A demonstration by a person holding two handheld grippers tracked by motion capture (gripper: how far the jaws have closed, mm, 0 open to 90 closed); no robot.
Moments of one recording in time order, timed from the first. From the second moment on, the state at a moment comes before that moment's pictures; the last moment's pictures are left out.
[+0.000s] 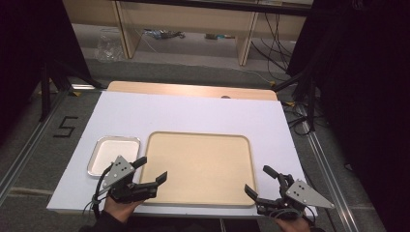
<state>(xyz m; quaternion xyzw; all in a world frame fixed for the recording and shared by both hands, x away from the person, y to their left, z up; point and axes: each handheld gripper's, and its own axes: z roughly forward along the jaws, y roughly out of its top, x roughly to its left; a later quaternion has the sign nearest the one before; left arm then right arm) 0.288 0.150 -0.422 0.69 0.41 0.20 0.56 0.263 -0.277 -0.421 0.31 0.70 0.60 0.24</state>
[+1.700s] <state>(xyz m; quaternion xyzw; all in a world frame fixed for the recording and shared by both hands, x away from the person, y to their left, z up) 0.342 0.256 -0.441 0.66 0.58 0.22 0.42 0.262 -0.277 -0.420 0.31 0.70 0.60 0.24</state>
